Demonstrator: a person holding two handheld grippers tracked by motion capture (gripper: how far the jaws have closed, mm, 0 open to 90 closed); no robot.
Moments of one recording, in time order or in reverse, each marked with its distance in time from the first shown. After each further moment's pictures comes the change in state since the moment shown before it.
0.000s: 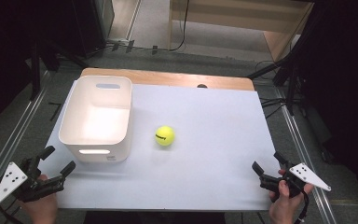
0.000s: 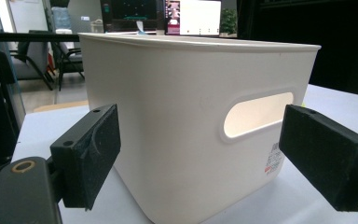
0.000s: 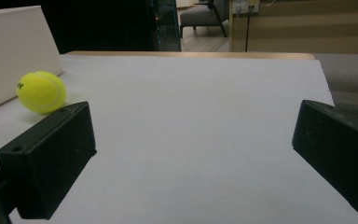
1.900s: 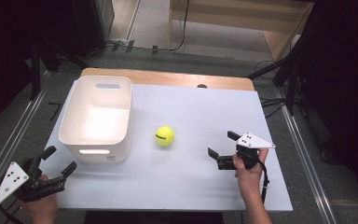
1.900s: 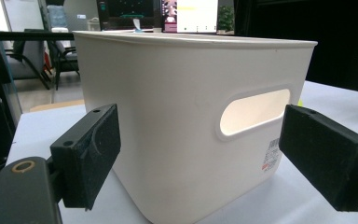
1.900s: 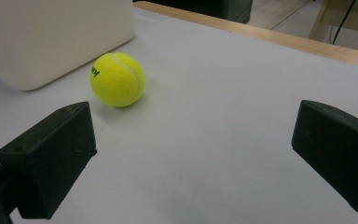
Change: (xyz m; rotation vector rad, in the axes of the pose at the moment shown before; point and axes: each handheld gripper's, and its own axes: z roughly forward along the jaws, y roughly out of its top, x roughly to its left) left arm -0.002 0.000 0.001 0.009 -0.012 0.004; right arm 0.083 0.050 0.102 0.225 0.241 -0.169
